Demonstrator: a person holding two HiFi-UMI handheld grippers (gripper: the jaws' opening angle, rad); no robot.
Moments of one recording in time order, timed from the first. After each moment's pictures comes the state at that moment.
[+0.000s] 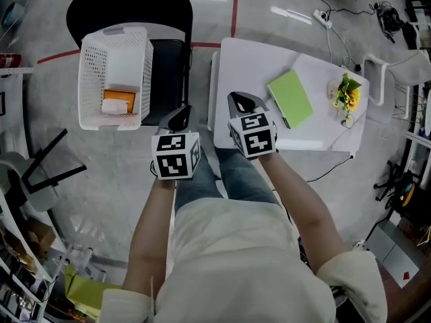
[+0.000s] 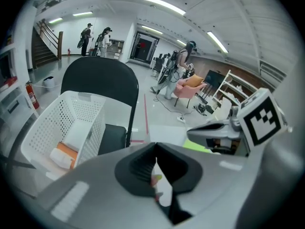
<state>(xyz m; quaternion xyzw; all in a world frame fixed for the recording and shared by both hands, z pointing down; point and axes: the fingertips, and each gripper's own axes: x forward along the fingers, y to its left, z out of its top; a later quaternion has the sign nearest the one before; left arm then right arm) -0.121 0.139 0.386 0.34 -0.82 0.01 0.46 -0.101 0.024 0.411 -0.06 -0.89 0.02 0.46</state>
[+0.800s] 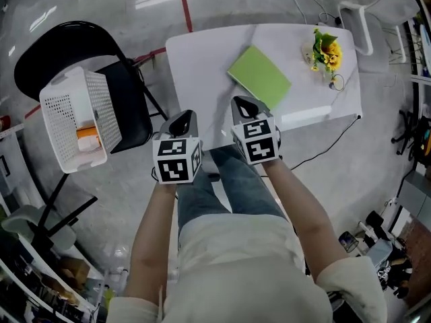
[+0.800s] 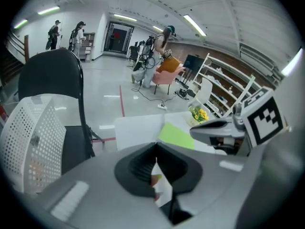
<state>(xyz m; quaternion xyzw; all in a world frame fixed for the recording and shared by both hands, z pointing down) -0.046 -0.006 0.427 0.45 -0.76 0.08 0.47 0.009 -0.115 0.447 0.06 -0.88 0.07 0.46</state>
